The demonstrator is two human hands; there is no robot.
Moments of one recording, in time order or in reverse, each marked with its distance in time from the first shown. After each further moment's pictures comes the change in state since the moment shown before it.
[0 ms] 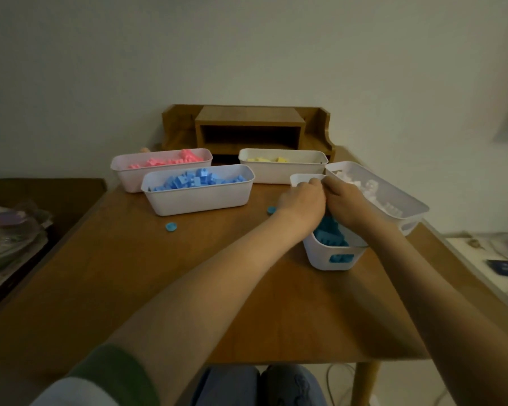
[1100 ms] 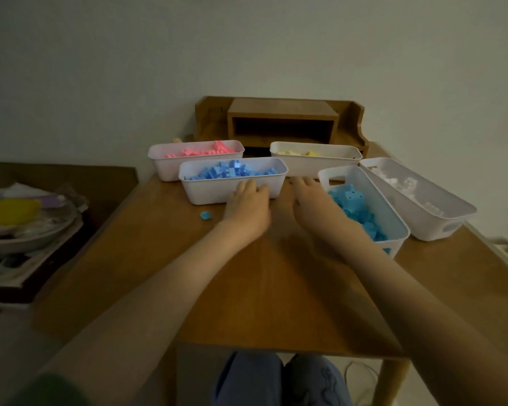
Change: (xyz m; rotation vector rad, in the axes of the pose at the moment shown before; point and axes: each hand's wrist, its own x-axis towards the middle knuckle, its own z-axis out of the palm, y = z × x) left_hand -0.052 -0.124 -0.007 0.083 0.099 -0.159; right_hand 0.002 -0.077 0.071 -0.165 -0.047 -0.187
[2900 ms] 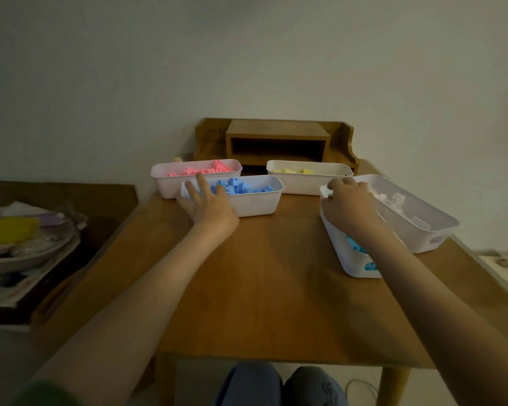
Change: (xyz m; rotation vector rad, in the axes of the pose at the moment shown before) left_hand 0.006 -0.038 -0.028 0.113 -0.023 -0.422; right_hand -0.006 0.024 -0.053 -0.207 0.112 0.291
